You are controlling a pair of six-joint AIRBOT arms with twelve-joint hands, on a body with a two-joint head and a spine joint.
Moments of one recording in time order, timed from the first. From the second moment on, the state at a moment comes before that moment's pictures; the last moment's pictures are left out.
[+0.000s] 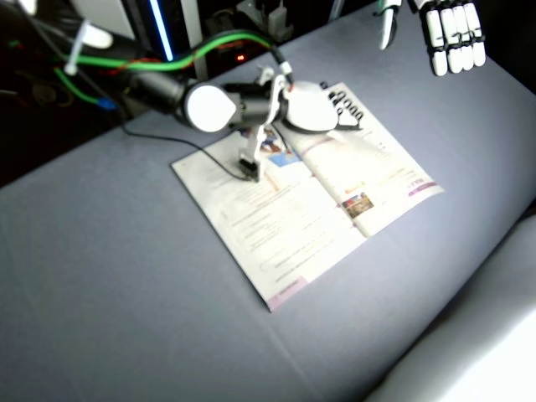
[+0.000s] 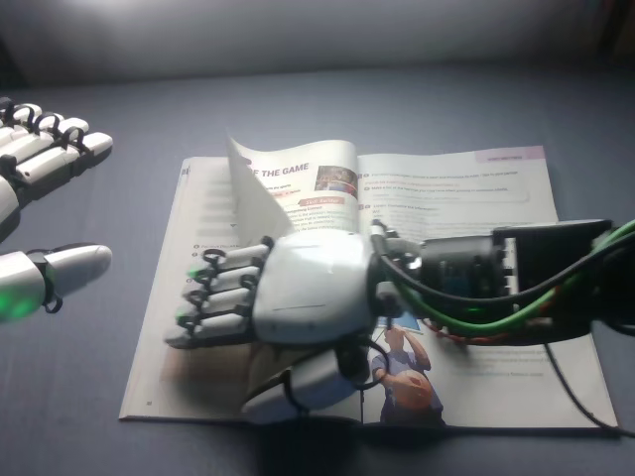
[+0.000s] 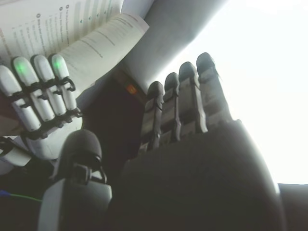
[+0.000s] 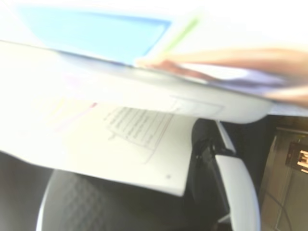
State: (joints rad) left arm 0.99 -0.73 0.95 -0.26 -1.04 1.05; right arm -0.46 -1.59 1.49 -0.97 0.52 -0.34
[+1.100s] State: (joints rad) left arm 1.04 -0.67 0.93 -0.32 -1.08 1.05; right arm -0.42 -1.25 1.31 -0.71 0.92 -0.34
